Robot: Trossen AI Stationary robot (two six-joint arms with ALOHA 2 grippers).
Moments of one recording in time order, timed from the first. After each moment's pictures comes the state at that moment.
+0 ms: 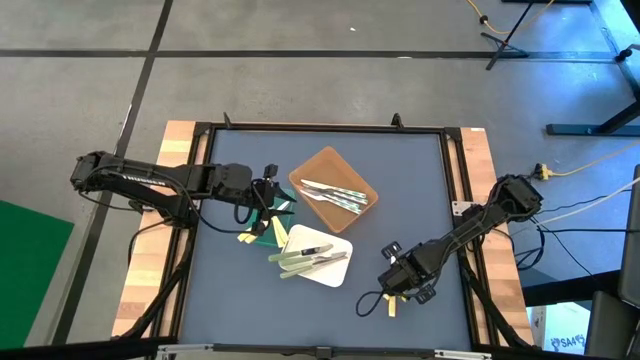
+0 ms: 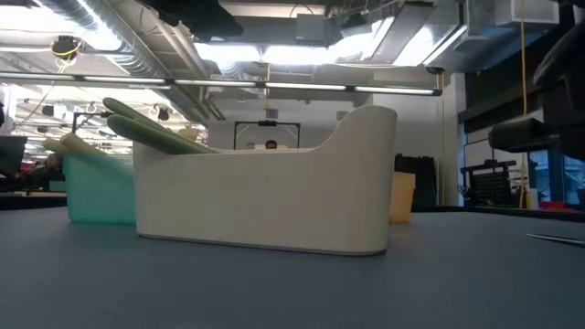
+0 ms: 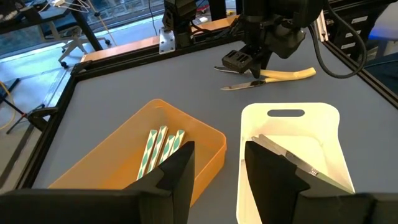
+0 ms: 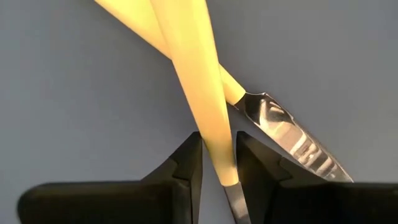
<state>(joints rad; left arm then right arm) -0.04 1.09 0.84 -0.19 -0.02 0.19 0.60 1.68 0.95 -0.79 -0.09 -0.01</state>
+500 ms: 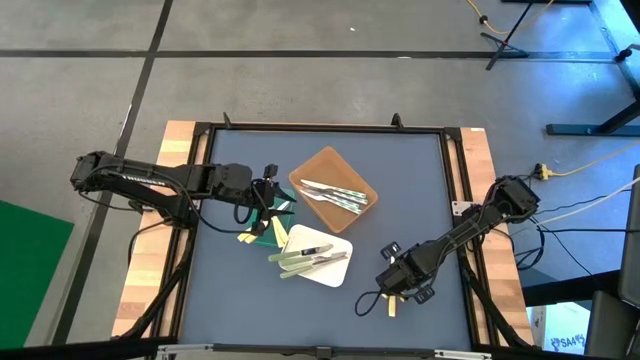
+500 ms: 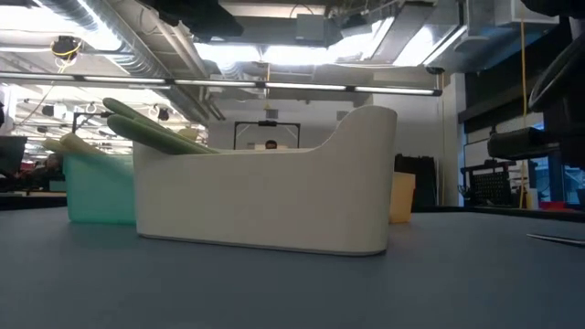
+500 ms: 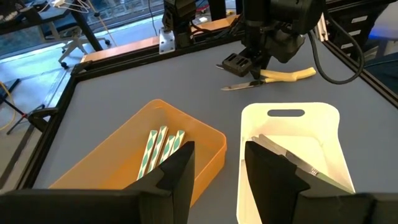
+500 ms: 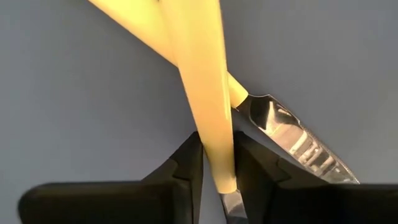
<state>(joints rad) -0.04 1.09 0.84 -0.19 -0.02 0.19 0.60 1.73 0.96 -0.78 -0.10 -0.01</state>
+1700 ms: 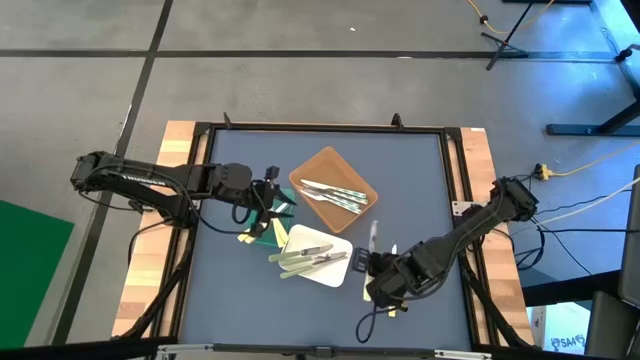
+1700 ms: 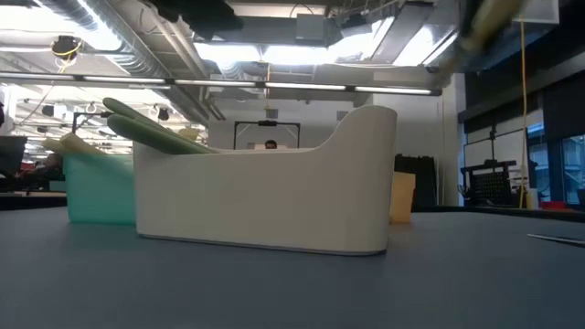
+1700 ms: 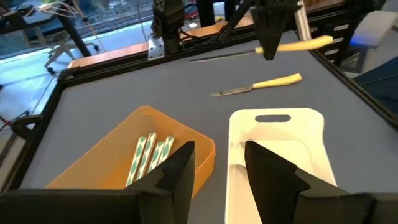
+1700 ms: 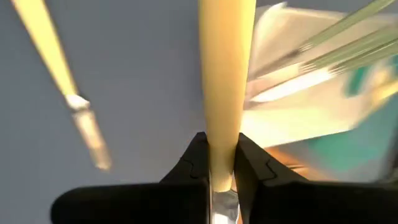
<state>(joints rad) -0.04 1.09 0.84 -0.18 0.03 0.19 0.60 1.73 1.51 -1.10 0.32 -0.78</state>
